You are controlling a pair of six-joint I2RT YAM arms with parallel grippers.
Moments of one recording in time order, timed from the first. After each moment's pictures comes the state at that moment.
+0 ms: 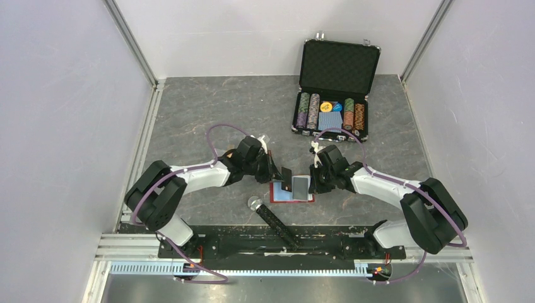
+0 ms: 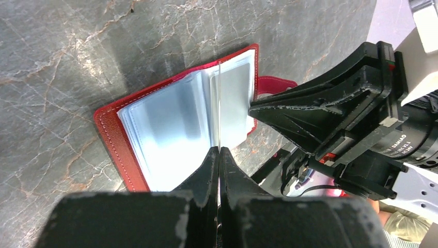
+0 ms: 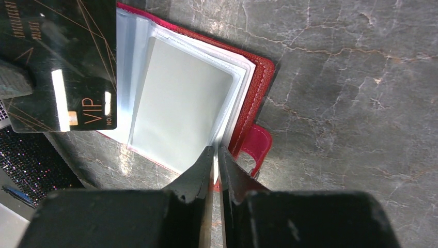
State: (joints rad) left arm -0.72 1.59 0.75 0.08 0.36 -0.89; right arm 0.59 1.37 0.60 -0.26 -0.18 0.39
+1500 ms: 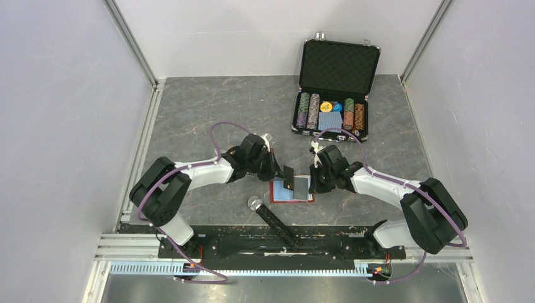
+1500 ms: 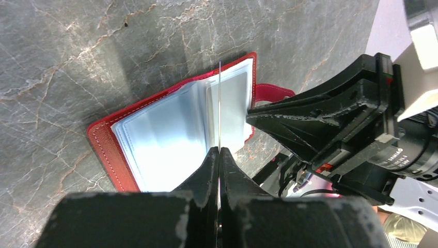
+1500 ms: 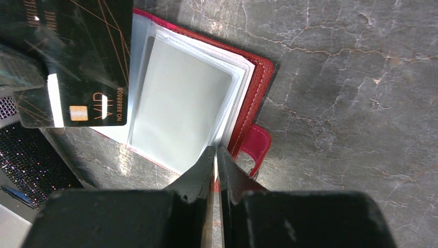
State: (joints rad) left arm -0.72 1.62 0.81 0.05 0.36 -0.89; right arm 0.59 1.37 0.60 -0.26 -0.18 0.39
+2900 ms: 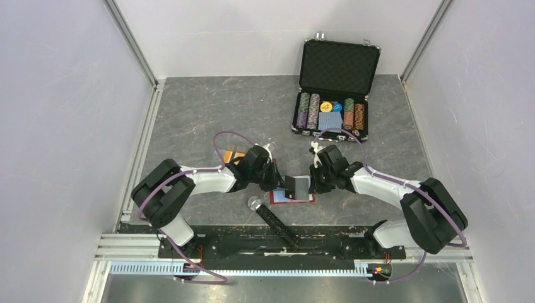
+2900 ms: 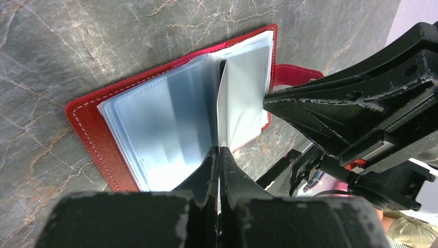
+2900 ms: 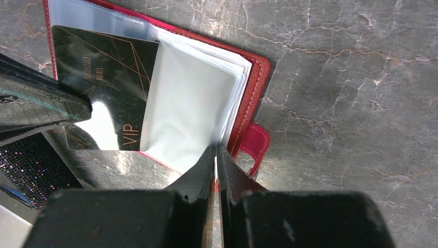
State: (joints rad) left arm -0.81 1.62 0.72 0.14 0.29 -0.96; right arm 0.59 1.37 0.60 -0.26 -0.19 0.38
